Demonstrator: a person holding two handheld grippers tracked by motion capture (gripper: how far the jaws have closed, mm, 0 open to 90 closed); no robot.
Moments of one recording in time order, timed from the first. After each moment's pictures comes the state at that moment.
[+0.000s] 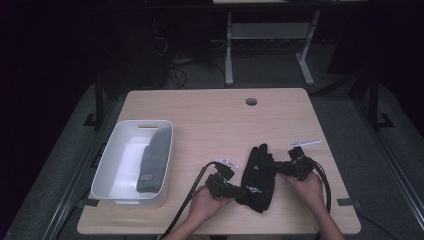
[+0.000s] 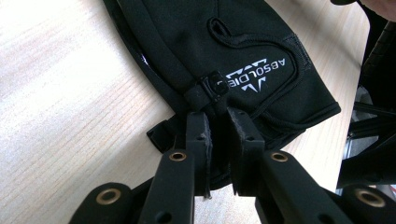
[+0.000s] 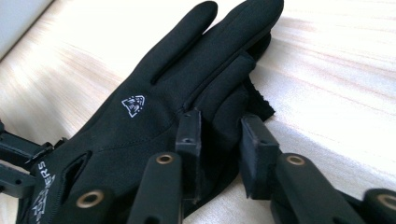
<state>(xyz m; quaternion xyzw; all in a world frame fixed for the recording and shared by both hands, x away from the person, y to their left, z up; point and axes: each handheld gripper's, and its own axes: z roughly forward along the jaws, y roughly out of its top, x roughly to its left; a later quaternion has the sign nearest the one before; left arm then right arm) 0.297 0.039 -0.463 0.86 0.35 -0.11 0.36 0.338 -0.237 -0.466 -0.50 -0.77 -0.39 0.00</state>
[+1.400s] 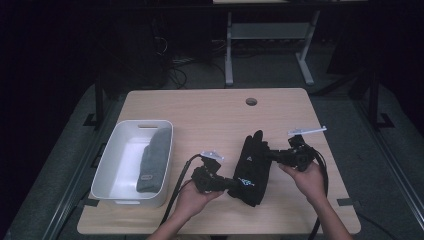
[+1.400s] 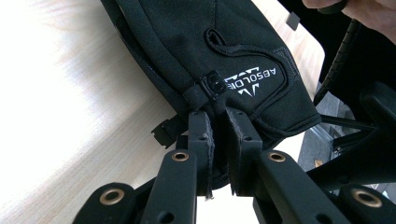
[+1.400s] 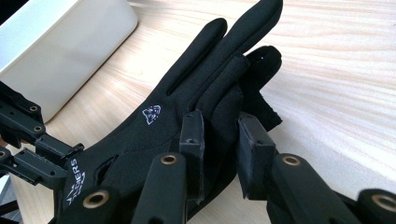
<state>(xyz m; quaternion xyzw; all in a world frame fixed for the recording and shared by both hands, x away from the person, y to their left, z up) 0.296 0.075 -0.422 0.84 0.34 -0.11 0.41 0.338 -0.222 -0.408 -0.47 -0.77 -0.43 0.00</state>
